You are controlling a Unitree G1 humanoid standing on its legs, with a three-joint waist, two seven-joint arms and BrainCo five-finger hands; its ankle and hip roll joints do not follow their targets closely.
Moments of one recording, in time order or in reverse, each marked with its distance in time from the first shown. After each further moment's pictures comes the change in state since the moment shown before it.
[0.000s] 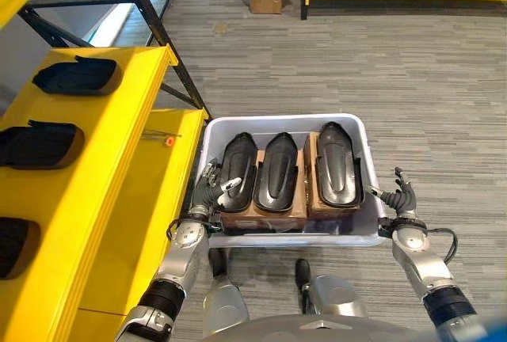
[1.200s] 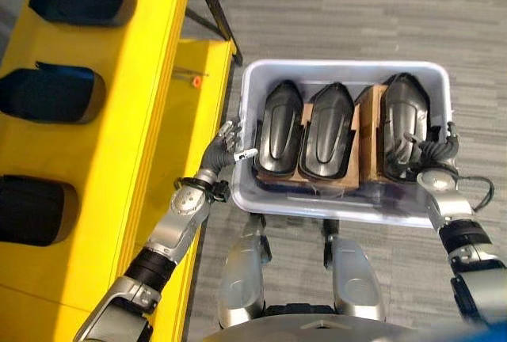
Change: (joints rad) left arm -0.190 0.164 -0.109 -0.274 -0.083 0.070 -0.084; right arm -0.476 -0.121 -0.031 0.271 0.090 0.082 -0.164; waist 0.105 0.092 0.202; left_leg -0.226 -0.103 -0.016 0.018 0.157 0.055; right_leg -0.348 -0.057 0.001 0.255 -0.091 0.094
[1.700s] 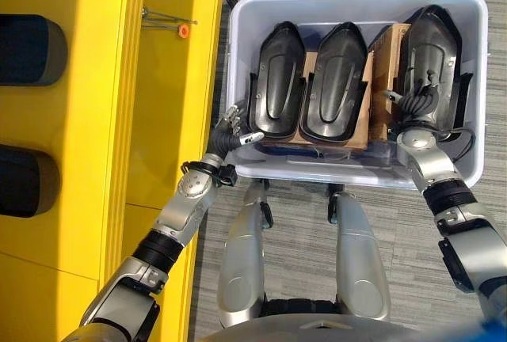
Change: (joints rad) left arm -0.032 -0.012 -0.032 0.033 -0.030 0.011 0.037; right arm -0.199 0.006 0.092 0.035 0.037 0.018 -0.019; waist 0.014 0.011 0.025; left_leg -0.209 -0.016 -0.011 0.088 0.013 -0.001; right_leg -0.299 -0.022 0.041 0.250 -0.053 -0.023
